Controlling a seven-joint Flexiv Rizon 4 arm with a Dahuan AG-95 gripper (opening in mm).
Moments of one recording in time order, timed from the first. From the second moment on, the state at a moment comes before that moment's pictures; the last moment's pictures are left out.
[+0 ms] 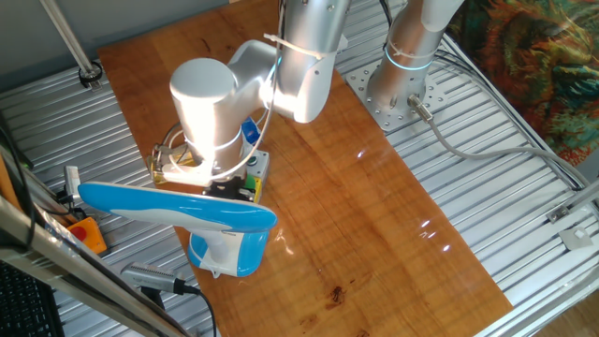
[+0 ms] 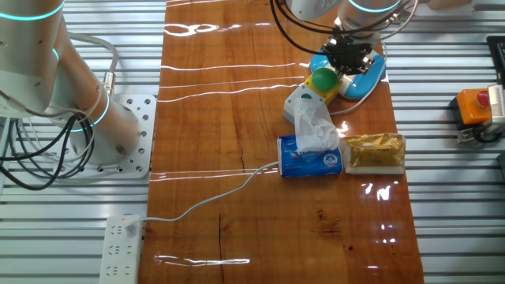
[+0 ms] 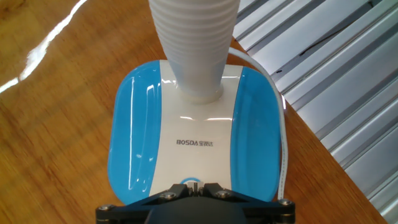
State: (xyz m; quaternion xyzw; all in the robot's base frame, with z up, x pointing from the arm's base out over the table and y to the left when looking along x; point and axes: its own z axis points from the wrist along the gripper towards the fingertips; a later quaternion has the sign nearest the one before) arm 0.578 0.151 0.043 -0.45 0.89 0.04 0.05
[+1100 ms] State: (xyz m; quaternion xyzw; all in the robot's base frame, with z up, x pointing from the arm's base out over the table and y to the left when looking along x) arm 0.578 0.151 0.043 -0.45 0.89 0.04 0.06
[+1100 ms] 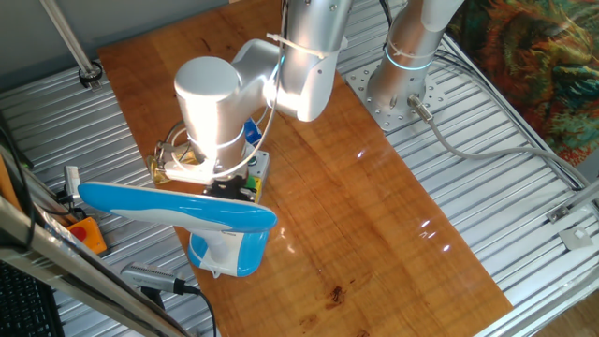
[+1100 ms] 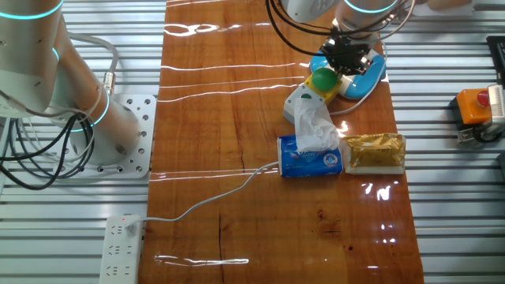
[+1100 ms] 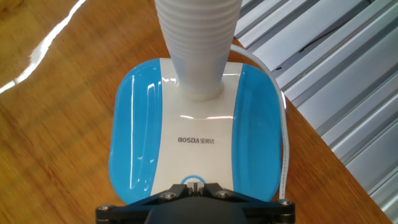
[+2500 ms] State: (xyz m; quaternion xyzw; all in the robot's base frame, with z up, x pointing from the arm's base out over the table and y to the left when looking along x) arm 0.581 0.141 0.092 -0.45 0.89 0.04 0.04
